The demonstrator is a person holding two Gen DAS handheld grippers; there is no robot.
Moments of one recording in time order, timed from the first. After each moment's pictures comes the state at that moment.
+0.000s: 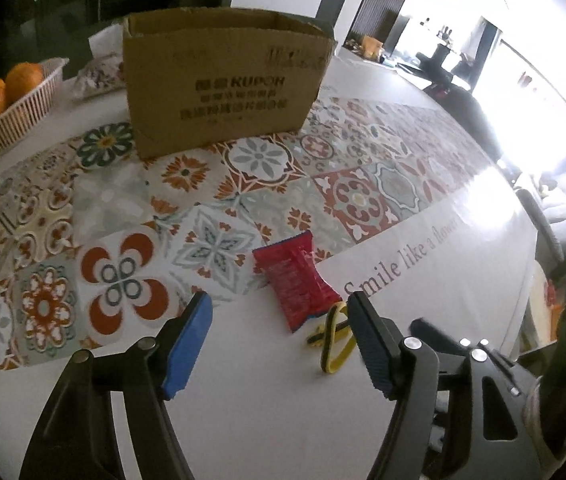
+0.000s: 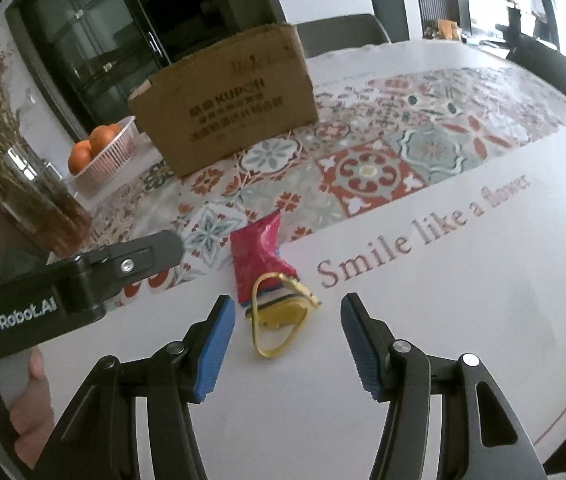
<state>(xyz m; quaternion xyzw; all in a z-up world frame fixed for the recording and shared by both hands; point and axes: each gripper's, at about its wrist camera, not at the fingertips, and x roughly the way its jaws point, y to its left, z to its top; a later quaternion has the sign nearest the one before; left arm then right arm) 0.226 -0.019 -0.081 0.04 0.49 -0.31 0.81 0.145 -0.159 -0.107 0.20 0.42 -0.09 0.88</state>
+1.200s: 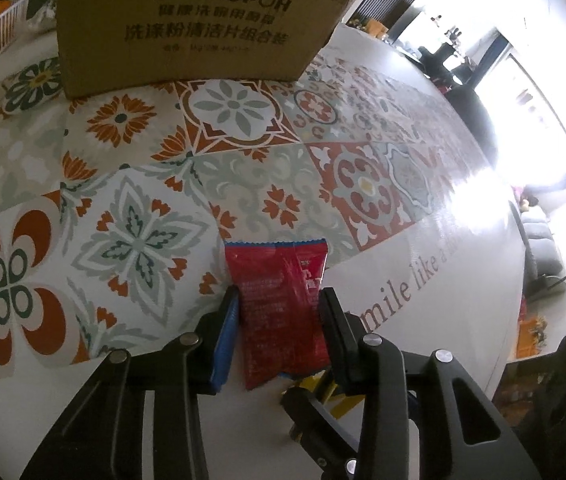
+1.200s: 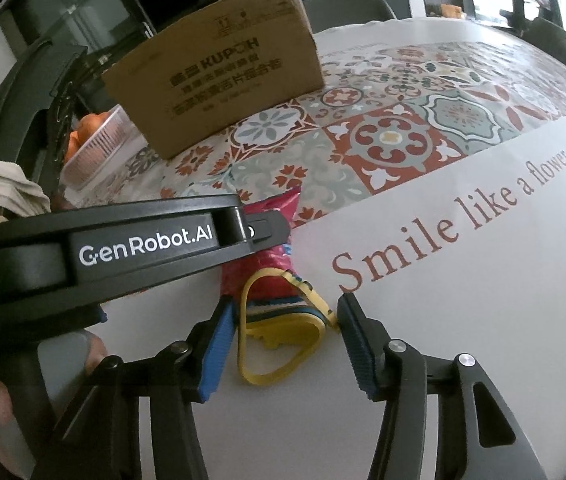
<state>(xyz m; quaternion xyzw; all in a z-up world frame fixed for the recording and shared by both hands) 0.267 -0.067 -0.153 -0.02 0.55 -0.33 0.77 0.180 -0.161 -0.157 0.21 0.43 -0.08 0.87</state>
